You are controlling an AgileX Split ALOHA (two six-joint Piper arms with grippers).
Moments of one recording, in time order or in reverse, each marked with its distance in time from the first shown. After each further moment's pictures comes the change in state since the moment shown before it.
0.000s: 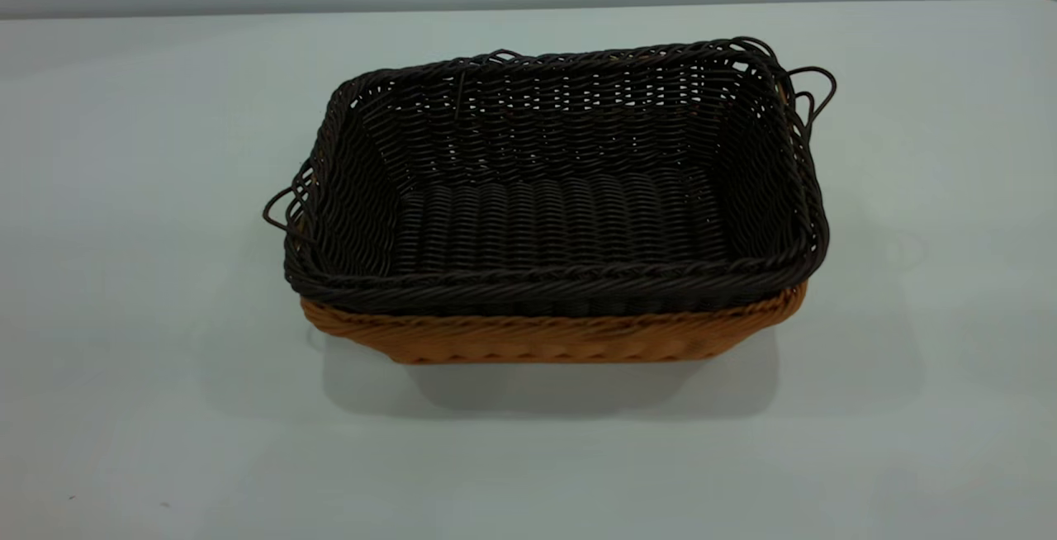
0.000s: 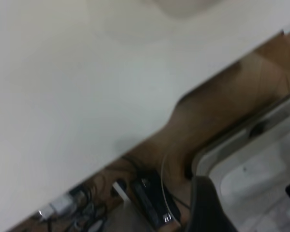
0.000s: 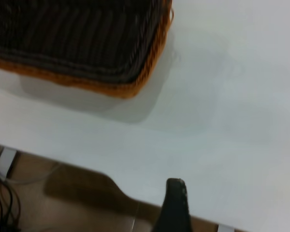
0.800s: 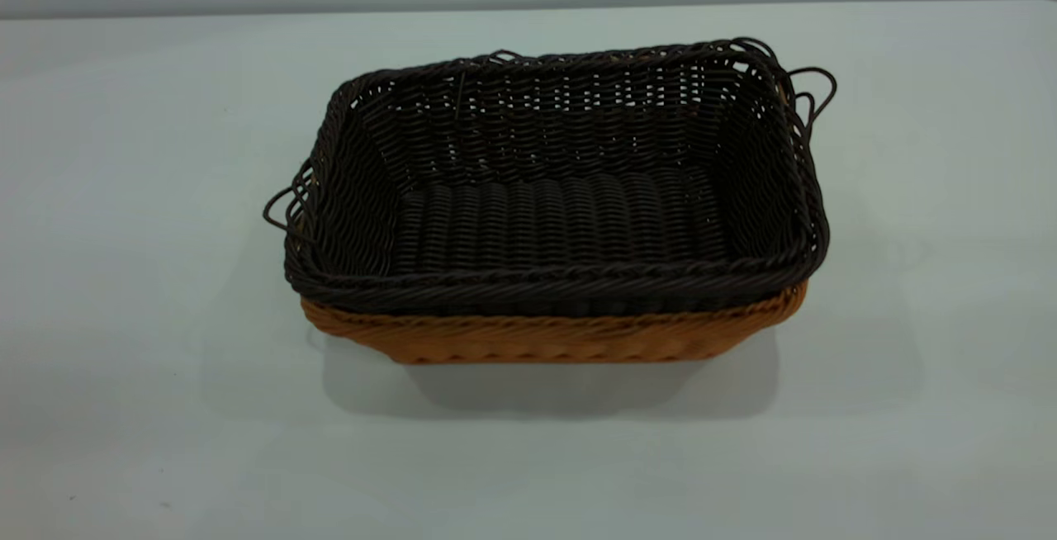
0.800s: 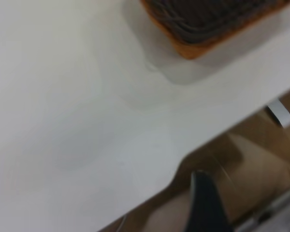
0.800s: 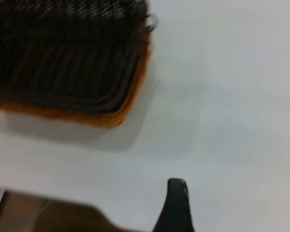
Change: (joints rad) left arm 0.054 -0.451 0.142 -0.003 -0.066 -0.001; right arm -0.127 -0.106 0.000 0.000 0.000 0.002
